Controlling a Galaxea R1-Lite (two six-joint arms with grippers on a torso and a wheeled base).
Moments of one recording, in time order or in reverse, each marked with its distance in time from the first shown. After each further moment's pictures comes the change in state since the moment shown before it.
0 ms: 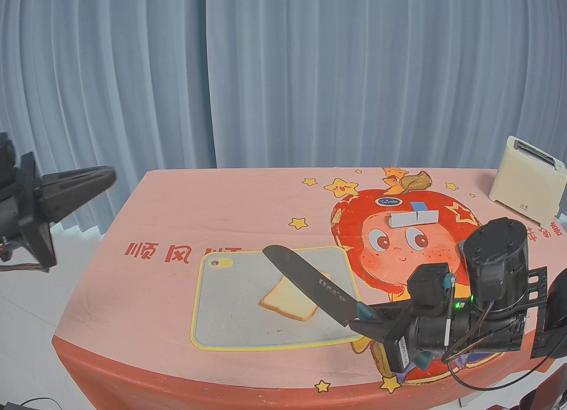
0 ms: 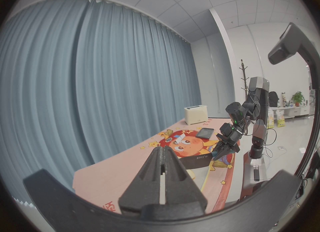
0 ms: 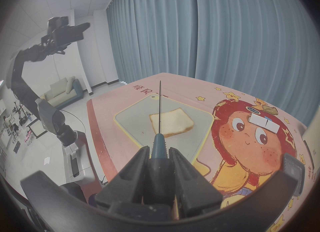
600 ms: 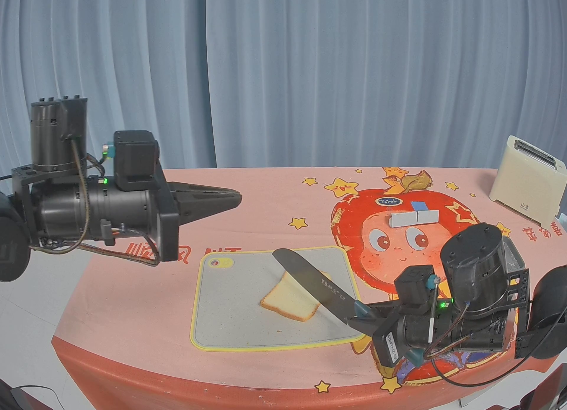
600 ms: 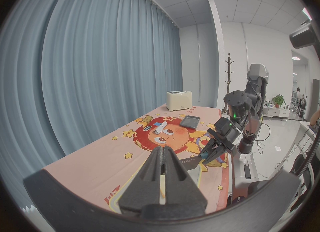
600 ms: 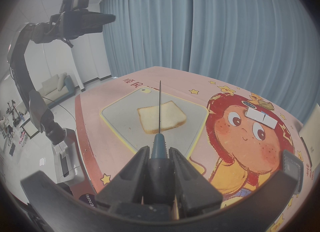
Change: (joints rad) left arm -0.262 0.409 -0.185 0.000 0.066 0.018; right arm -0.018 0.072 -0.012 -0.008 -0.049 0.001
